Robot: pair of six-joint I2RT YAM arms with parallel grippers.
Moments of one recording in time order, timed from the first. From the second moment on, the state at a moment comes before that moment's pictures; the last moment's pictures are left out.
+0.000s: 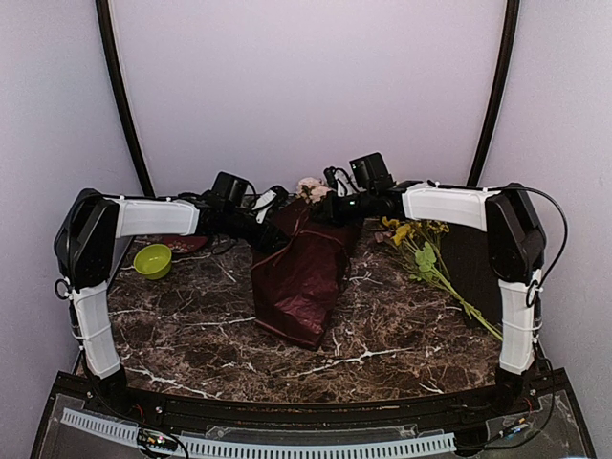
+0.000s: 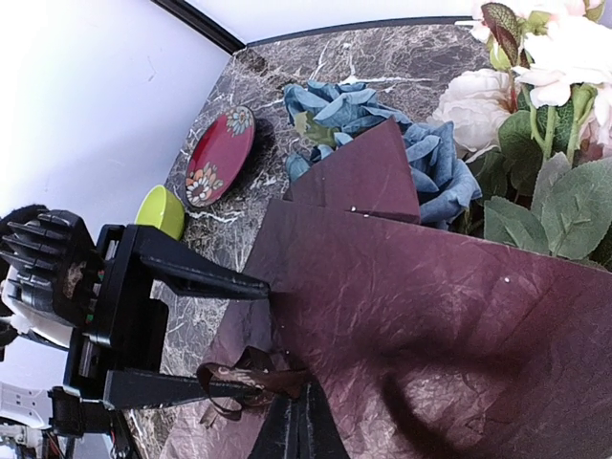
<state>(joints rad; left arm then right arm) -0.52 1.95 1.37 -0.13 0.39 0.18 0.62 2.07 1.64 -0.17 -0.46 0.53</state>
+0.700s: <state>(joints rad) -0.55 1.95 1.36 -0.13 0.44 0.24 0.62 2.09 1.64 -0.13 -0.46 0.59</state>
